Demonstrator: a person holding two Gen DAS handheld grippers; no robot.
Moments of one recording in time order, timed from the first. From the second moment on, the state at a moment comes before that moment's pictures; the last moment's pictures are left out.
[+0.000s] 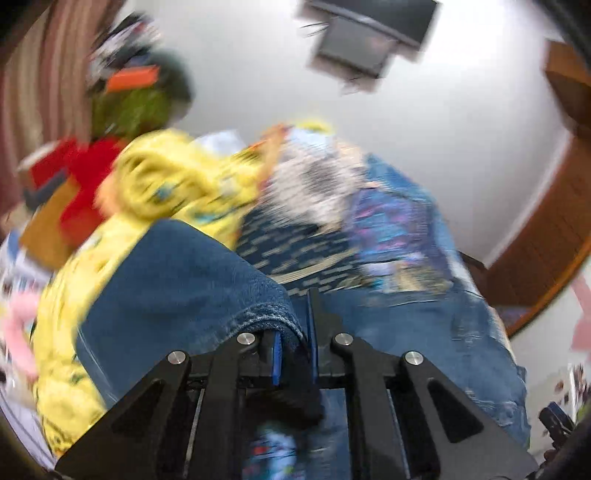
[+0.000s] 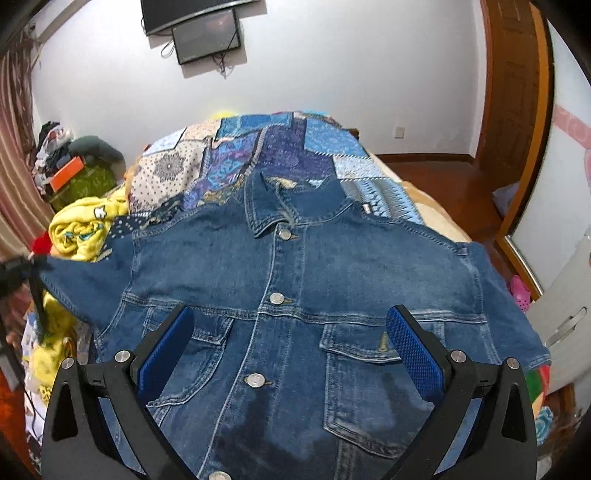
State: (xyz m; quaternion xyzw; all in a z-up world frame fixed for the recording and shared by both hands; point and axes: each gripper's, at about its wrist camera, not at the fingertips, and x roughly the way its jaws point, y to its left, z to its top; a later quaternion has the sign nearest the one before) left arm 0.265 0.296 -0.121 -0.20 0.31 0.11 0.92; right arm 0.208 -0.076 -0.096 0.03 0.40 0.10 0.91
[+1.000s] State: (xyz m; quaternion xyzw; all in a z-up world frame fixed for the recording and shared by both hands) left arm 0.260 0.118 -0.192 -0.18 0.47 -0.04 0.86; right arm 0.180 -0.152 -0.089 0.08 0.38 0.08 0.92
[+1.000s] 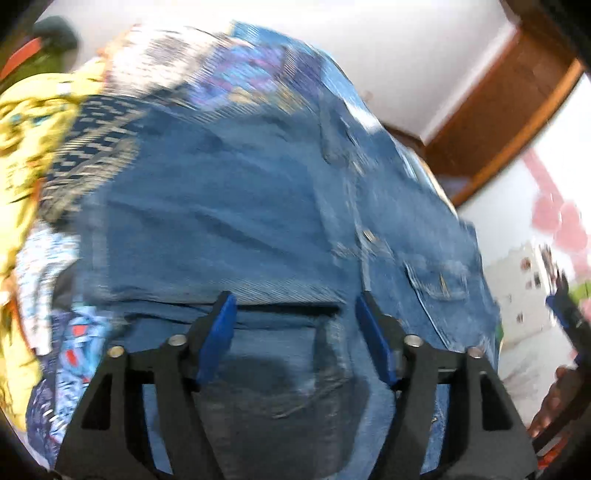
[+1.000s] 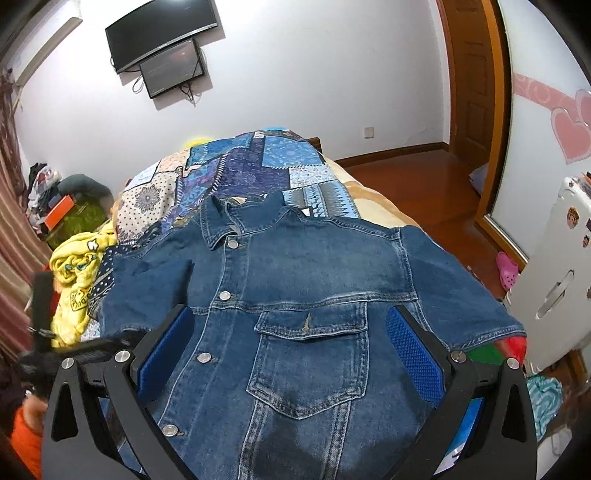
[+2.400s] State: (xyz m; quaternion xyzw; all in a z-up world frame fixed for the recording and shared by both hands) left arm 0.295 0.168 -0.097 -0.25 0.32 -0.02 0.91; right arm 0.187 -0.158 -0.106 0.04 0.40 0.06 0.91
